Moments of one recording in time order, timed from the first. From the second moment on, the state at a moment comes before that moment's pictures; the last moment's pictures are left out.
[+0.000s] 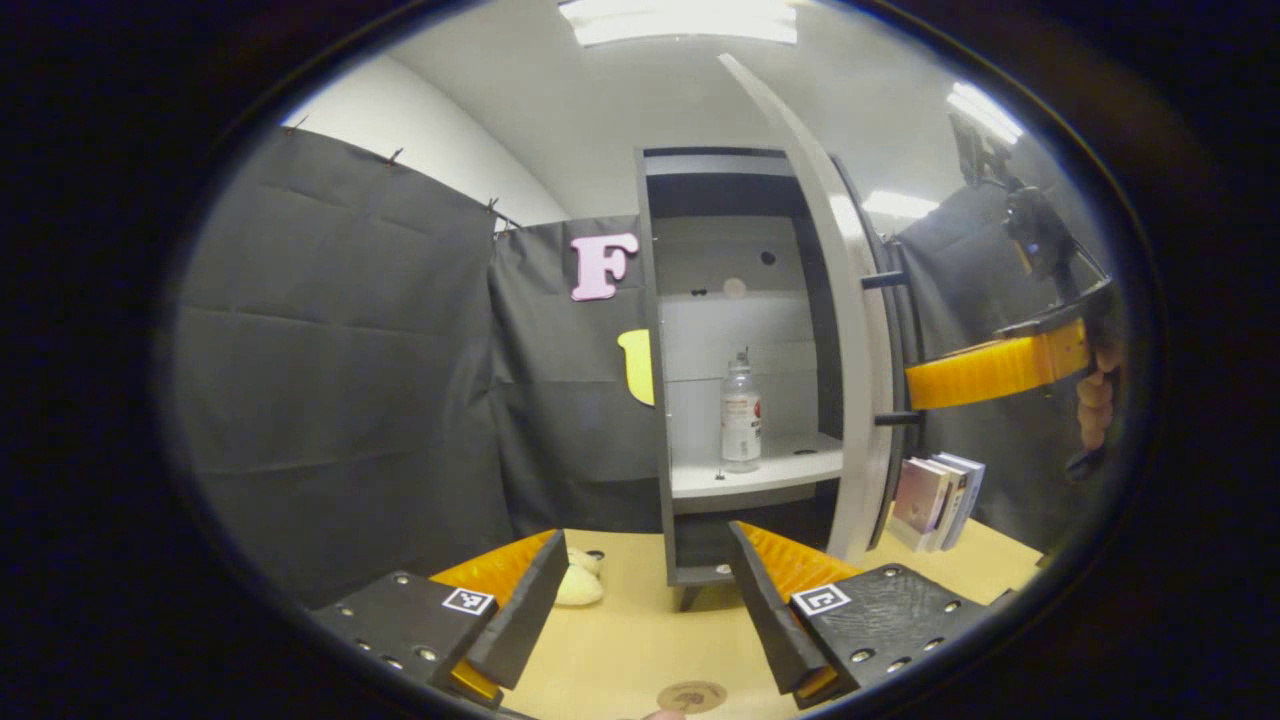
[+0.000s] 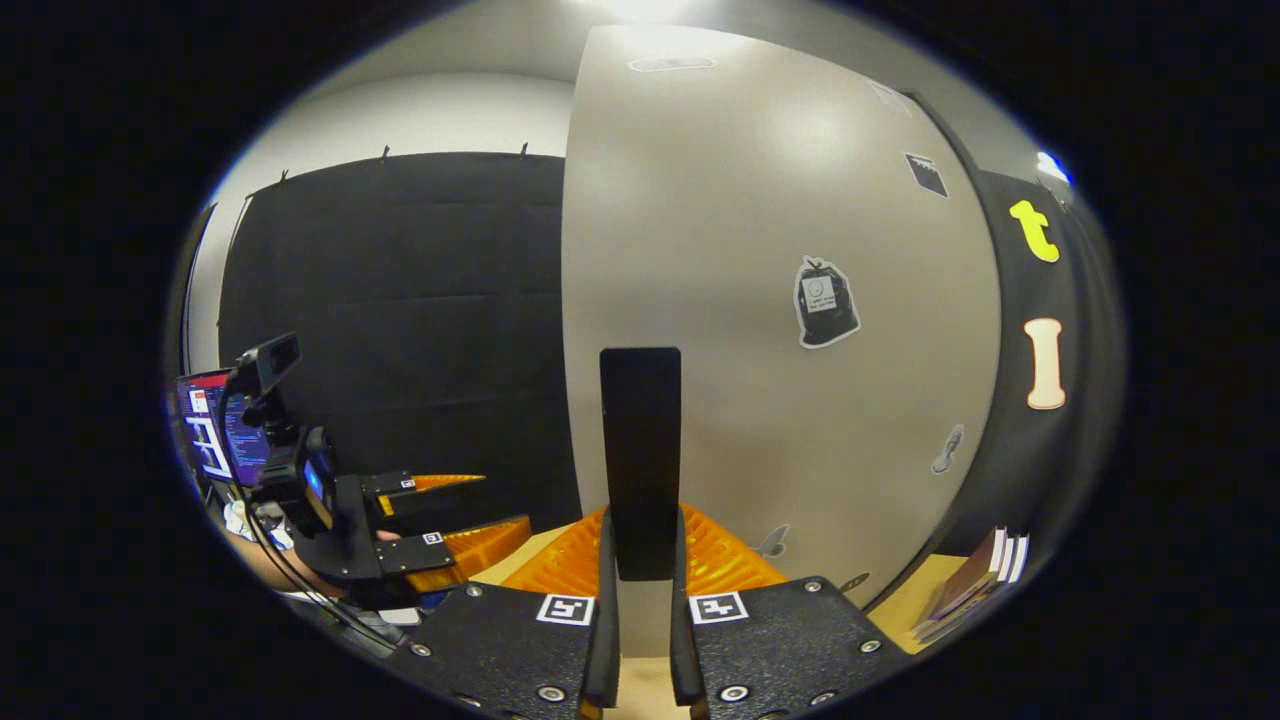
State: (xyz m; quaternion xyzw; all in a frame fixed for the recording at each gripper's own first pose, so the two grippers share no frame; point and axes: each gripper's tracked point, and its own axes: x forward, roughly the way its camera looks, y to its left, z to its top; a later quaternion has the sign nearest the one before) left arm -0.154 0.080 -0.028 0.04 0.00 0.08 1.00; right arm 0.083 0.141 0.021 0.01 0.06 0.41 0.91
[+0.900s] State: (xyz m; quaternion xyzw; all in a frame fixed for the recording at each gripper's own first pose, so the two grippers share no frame) left arm -0.113 0.023 -0.024 0.01 -0.01 0.04 1.00; right arm 0.071 0.088 0.016 0.04 0.04 0.36 0.93
